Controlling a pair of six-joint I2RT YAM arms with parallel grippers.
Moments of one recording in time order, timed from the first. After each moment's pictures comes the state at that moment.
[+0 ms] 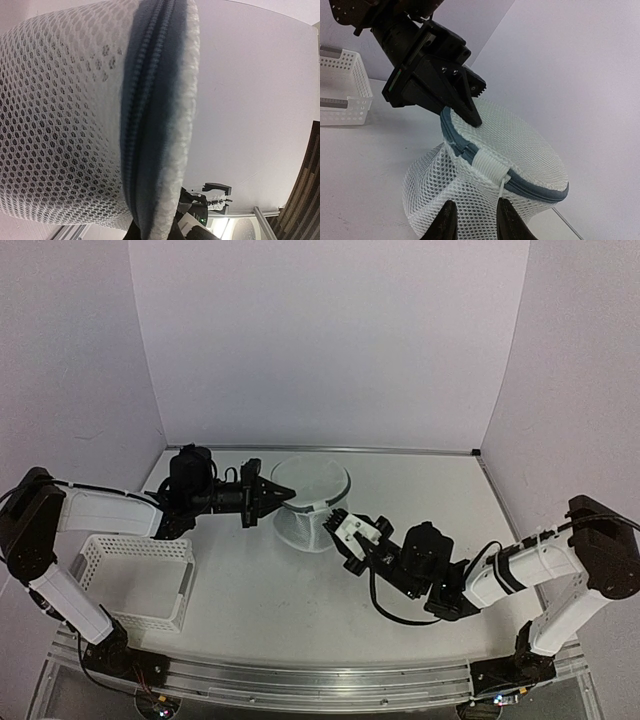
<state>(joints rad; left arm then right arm) -0.64 1.54 0.80 0.60 0.72 -1.49 1.14 1.57 0.56 1.02 0.33 -0.56</state>
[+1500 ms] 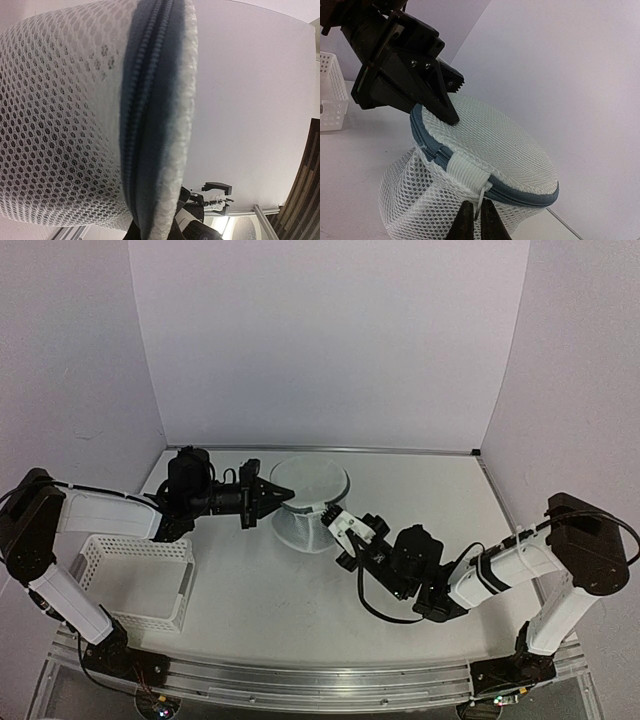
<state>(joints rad) -0.64 1.53 0.78 0.63 0.72 -1.49 1.14 1.67 0.60 1.14 0.43 -0.58</state>
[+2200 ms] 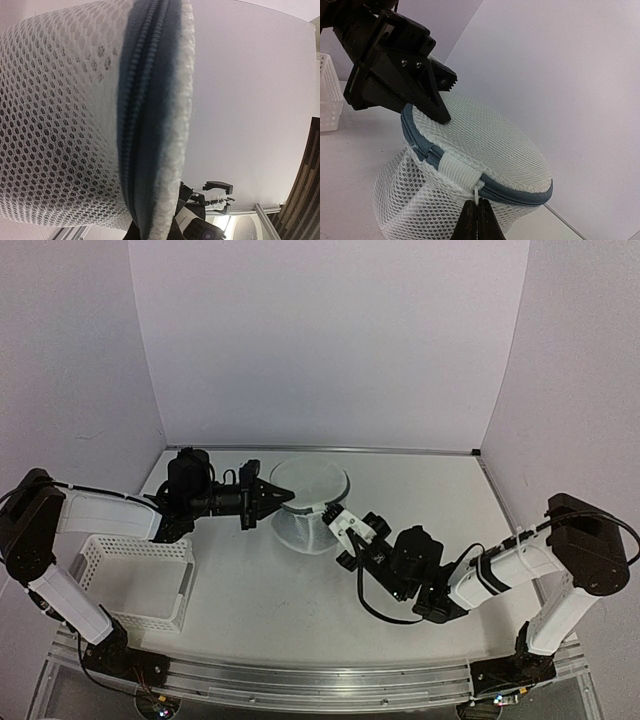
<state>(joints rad) -0.64 1.53 0.78 0.63 0.72 -1.49 1.15 1.67 0.60 1.14 0.47 -0.58</state>
